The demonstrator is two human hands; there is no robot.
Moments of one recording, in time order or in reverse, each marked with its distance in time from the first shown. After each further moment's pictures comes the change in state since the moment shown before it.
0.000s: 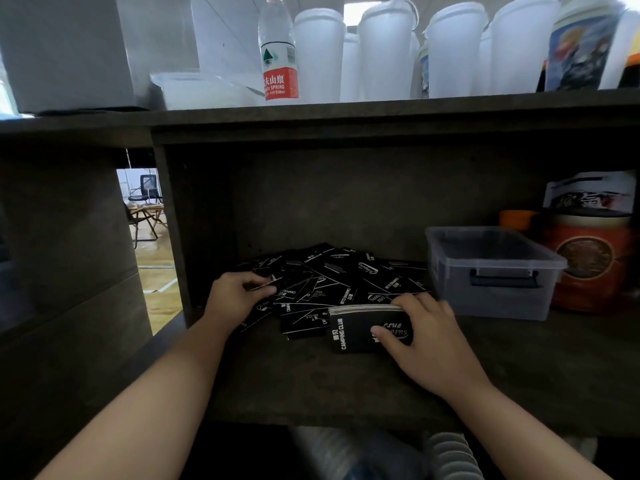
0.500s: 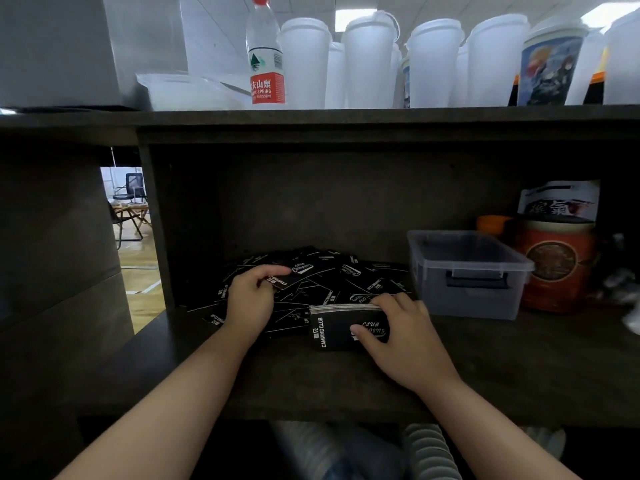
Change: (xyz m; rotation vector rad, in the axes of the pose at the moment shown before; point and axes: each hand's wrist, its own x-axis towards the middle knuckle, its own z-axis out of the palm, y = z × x) left_hand -0.030 0.053 0.035 -0.419 0.097 -0.021; right_hand -0.001 0.000 -0.002 0.020 -0.003 0.002
